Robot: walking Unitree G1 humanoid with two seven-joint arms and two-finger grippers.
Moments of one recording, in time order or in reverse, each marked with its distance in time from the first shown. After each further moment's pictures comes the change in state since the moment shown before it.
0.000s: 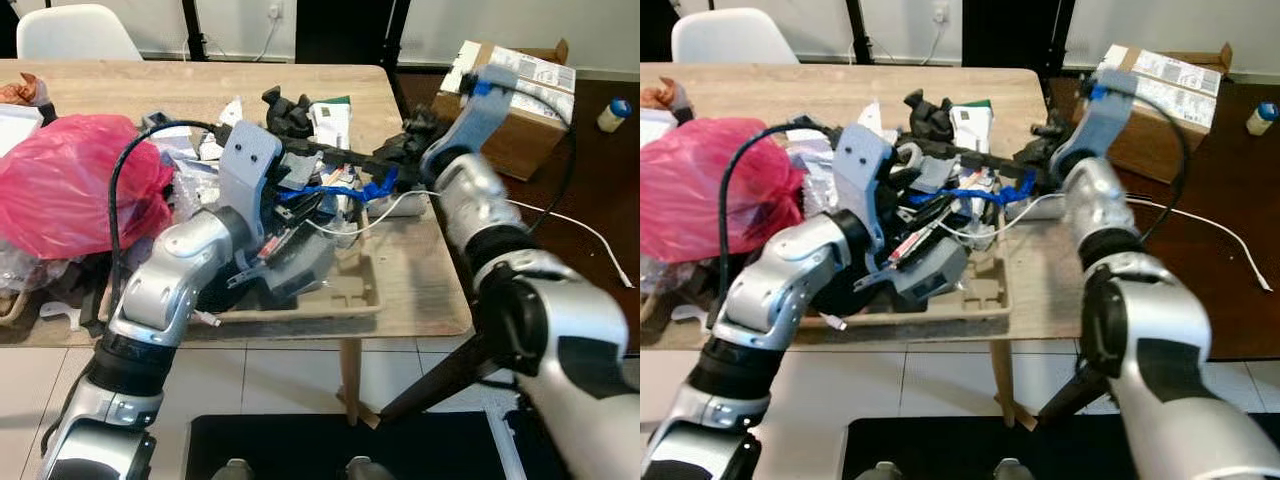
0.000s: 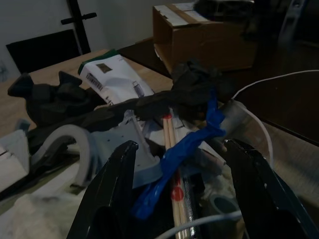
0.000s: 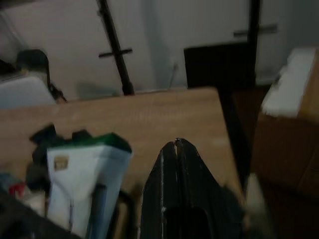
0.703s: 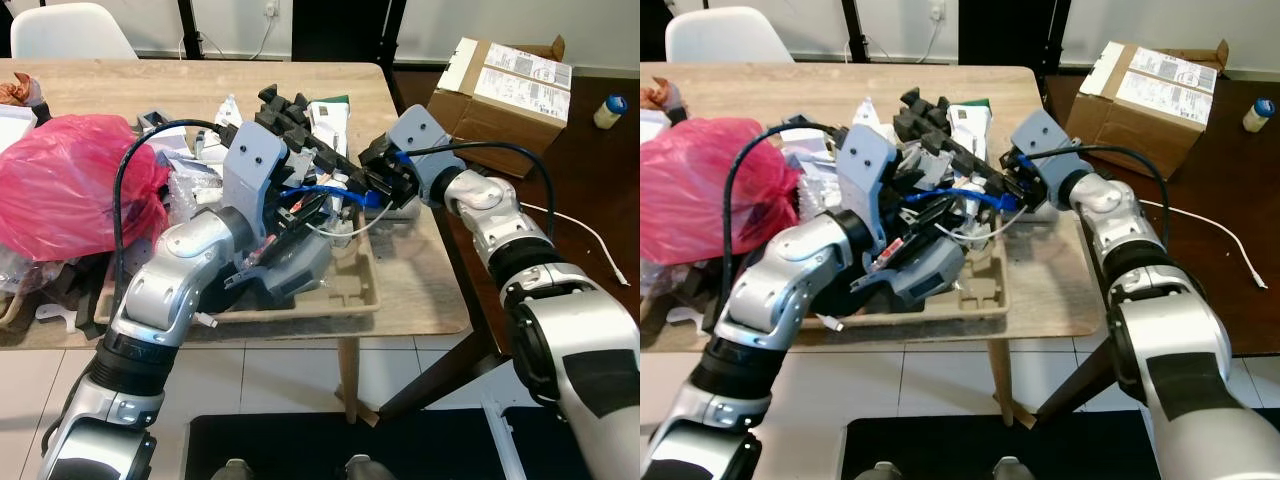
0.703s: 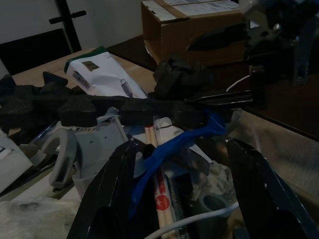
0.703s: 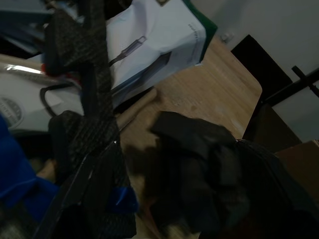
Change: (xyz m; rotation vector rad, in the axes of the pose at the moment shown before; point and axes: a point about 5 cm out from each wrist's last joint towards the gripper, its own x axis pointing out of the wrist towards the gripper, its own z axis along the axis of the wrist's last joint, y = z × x) left arm 0.001 -0.003 -0.002 0.020 0.016 -0.030; right arm -0.019 0.004 -0.036 -0.714 0.217 0.390
